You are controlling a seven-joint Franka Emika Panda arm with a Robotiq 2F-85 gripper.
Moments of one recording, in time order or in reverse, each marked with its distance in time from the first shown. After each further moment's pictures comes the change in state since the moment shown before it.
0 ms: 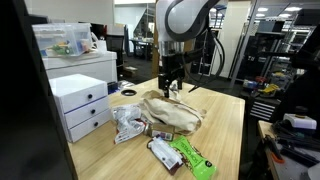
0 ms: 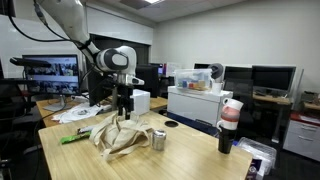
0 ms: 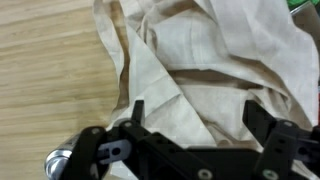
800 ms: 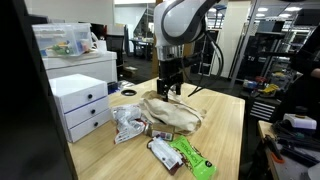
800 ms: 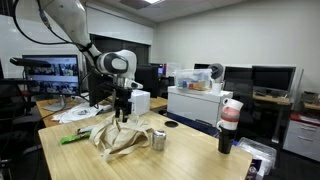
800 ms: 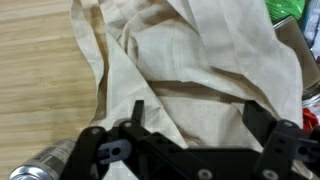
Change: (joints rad) arm -0.015 0.036 0.032 0.010 0.063 -0.007 -0.063
